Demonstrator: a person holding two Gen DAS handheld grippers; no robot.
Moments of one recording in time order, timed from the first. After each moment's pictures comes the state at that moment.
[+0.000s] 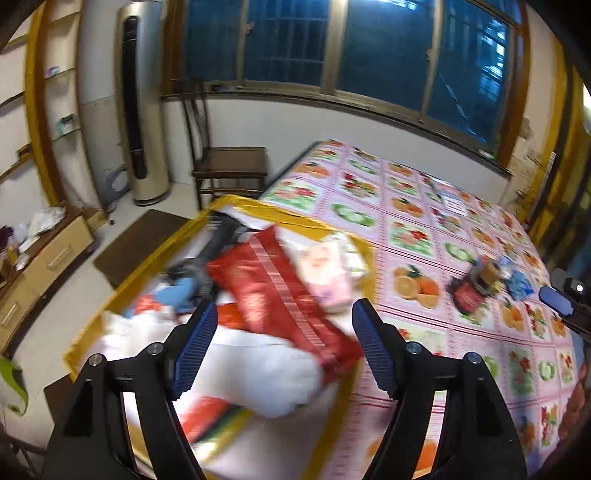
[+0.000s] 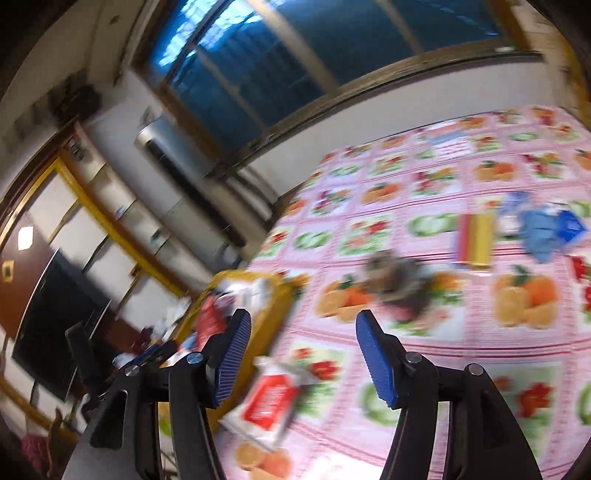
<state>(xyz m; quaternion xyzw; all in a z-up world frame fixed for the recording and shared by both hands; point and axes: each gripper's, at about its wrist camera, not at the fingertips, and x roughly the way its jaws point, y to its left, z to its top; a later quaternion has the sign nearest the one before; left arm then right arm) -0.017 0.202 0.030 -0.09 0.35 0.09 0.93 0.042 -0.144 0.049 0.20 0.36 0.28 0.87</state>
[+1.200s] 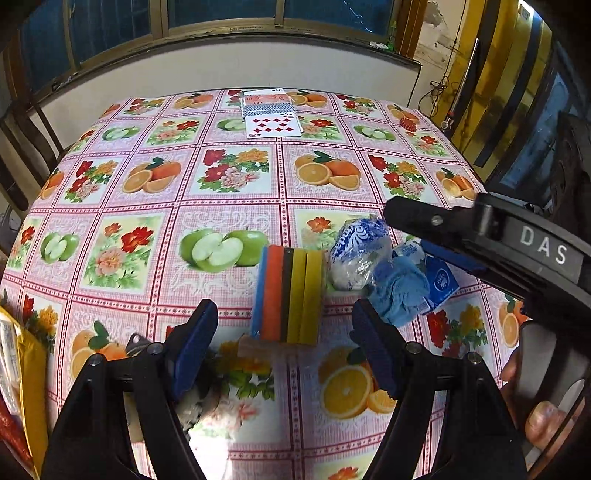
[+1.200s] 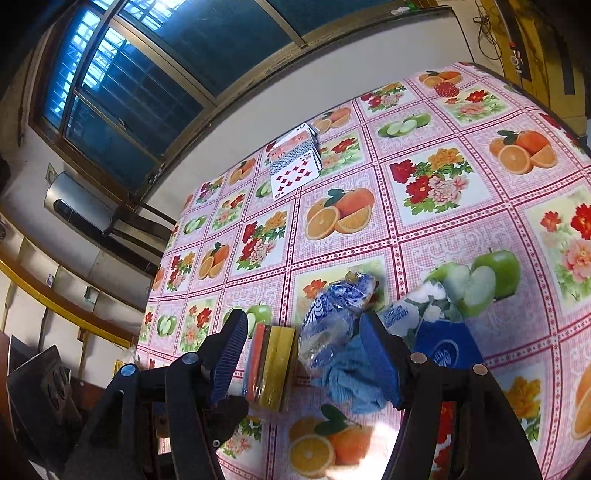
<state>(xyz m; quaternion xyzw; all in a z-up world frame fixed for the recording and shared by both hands) 0.201 -0.111 0.002 0.00 0.48 -0.07 0.88 0.239 -0.284 -0.006 0.25 0.44 0.15 0.85</state>
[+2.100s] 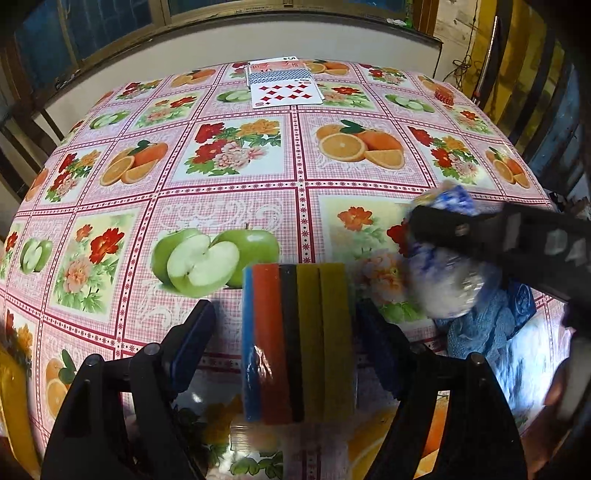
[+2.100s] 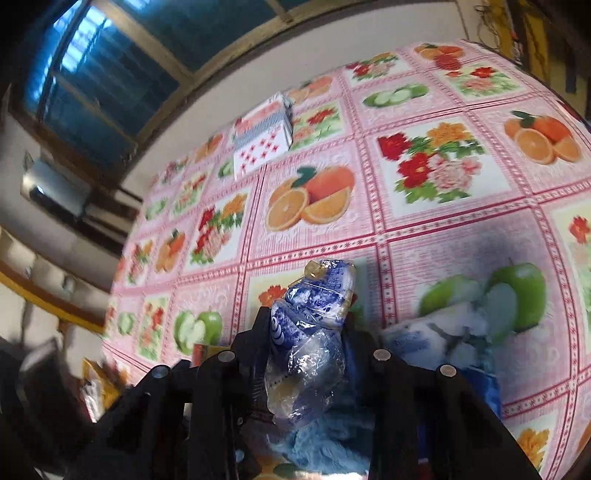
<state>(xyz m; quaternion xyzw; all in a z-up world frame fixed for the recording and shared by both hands) 0.248 -0.121 -0.057 0.03 0.50 -0.04 0.87 0.275 -0.287 -0.045 0.23 0.47 0.12 0.84</state>
